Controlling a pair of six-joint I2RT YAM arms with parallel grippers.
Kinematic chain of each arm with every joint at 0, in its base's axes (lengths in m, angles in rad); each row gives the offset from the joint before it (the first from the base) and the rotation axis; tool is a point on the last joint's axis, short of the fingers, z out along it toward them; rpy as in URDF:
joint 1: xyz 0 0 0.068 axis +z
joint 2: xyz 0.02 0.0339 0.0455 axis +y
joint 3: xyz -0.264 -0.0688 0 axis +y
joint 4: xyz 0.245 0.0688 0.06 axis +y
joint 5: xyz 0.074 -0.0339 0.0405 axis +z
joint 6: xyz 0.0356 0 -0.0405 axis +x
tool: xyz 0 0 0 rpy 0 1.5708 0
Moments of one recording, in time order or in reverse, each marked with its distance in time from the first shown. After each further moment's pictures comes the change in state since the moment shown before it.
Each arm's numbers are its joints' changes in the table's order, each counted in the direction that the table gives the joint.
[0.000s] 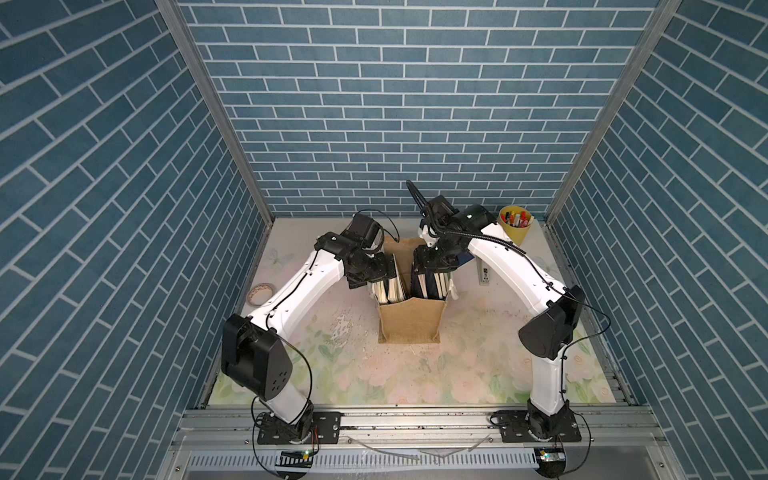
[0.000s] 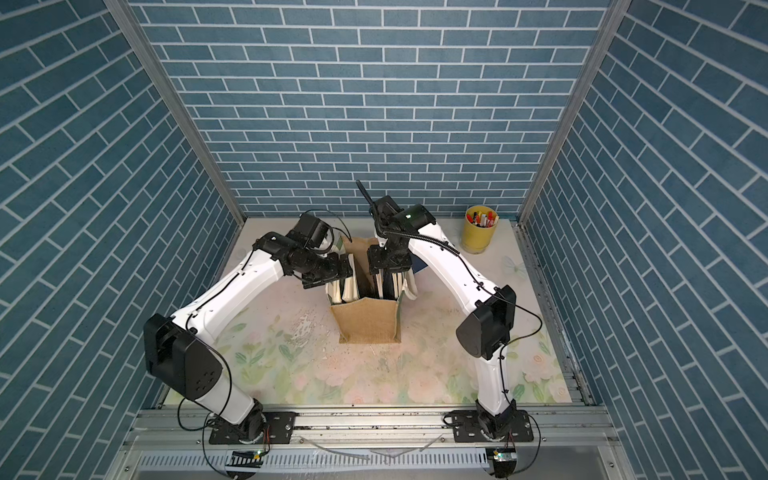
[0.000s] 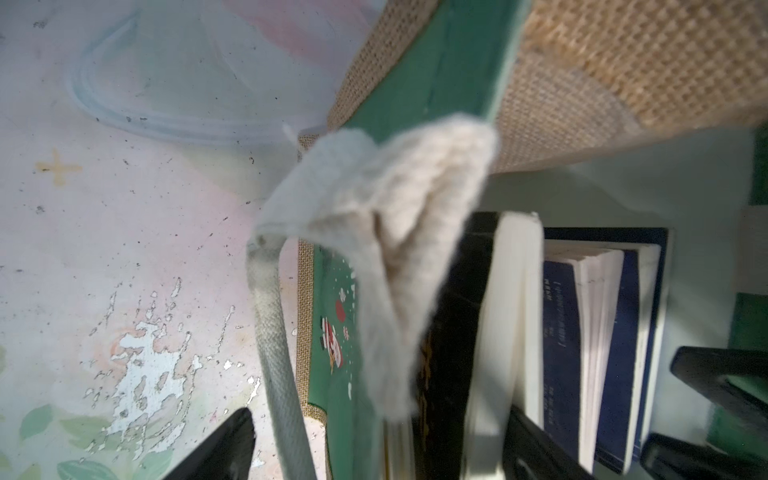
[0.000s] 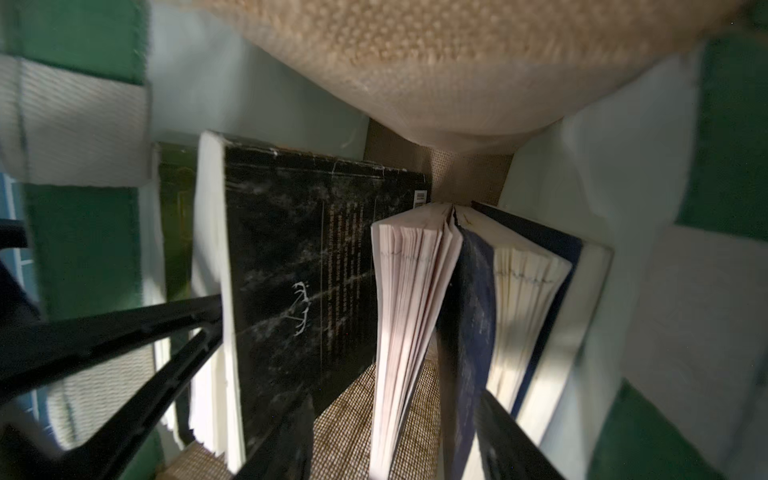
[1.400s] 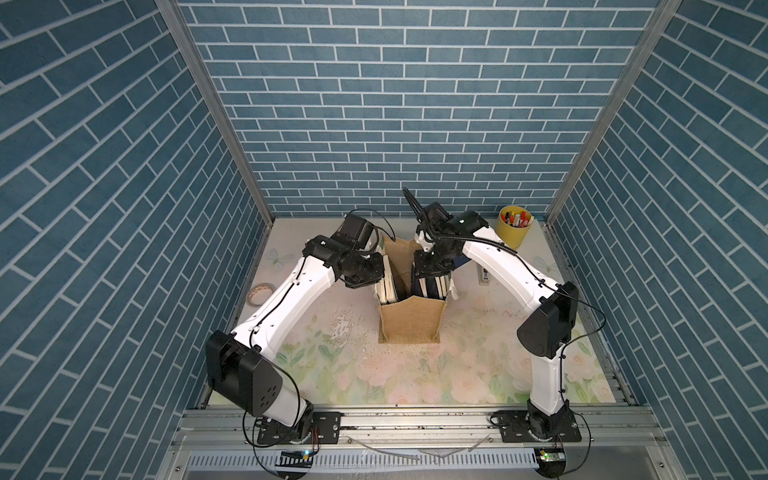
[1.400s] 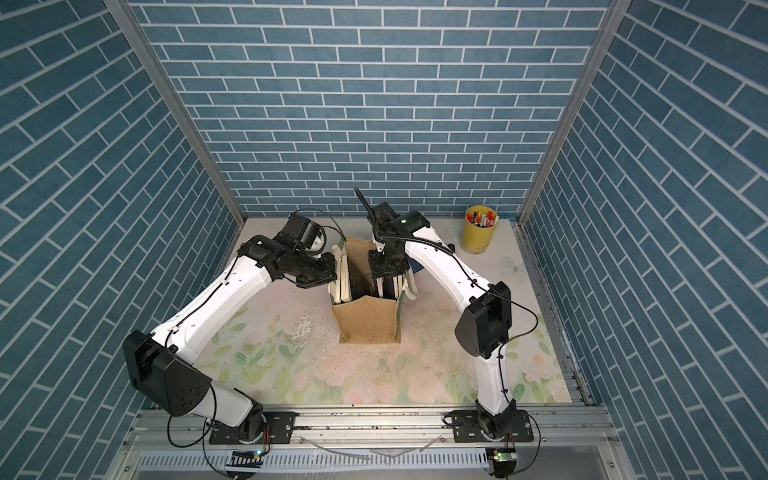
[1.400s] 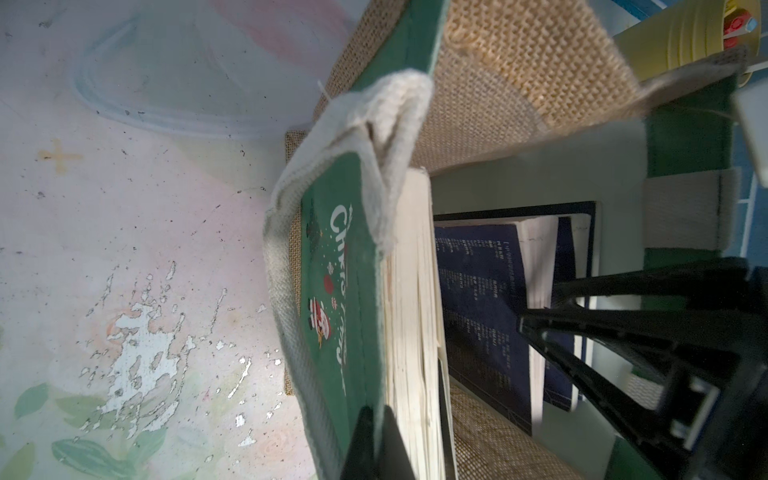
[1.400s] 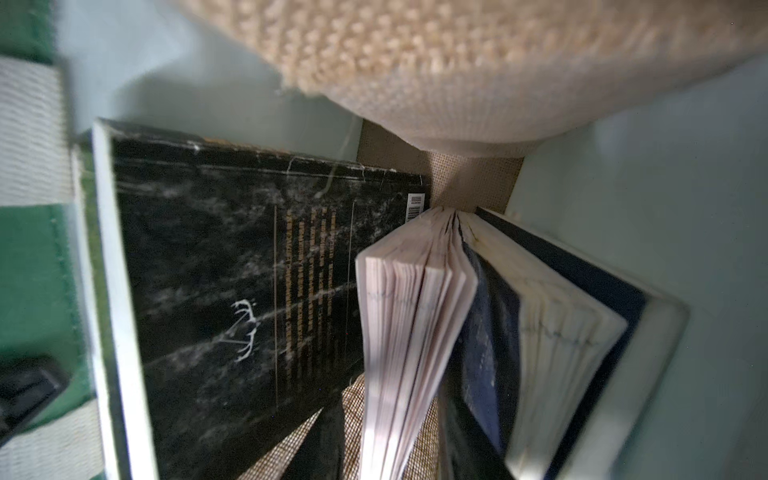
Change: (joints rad) left arm 0.000 -0.086 0.021 0.014 -0.042 -0.014; right arm 0.003 0.022 0.075 -0.077 0.002 -0.018
